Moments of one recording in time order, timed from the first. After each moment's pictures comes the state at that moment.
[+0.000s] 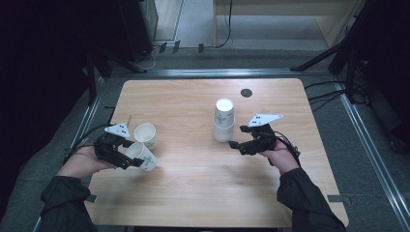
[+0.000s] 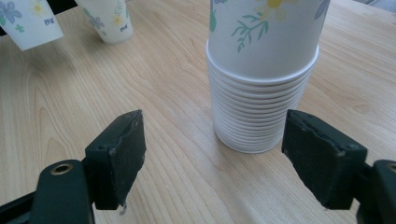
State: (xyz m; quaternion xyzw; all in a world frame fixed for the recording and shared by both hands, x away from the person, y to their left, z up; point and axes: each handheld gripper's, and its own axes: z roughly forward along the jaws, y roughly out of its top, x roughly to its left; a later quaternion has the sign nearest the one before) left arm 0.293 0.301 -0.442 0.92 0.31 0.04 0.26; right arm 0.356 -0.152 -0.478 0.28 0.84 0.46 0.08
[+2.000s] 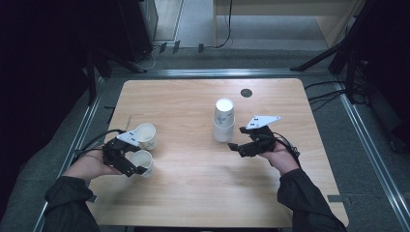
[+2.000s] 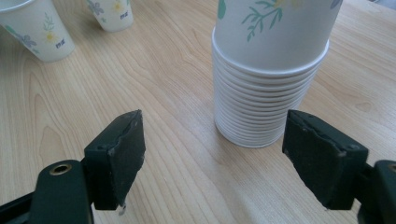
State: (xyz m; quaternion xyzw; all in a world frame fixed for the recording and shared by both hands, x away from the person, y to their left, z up) left arm 0.293 0.289 -0.460 0.93 0.27 0.03 0.24; right arm 0.354 -0.149 -0.480 0.27 0.85 0.44 0.09
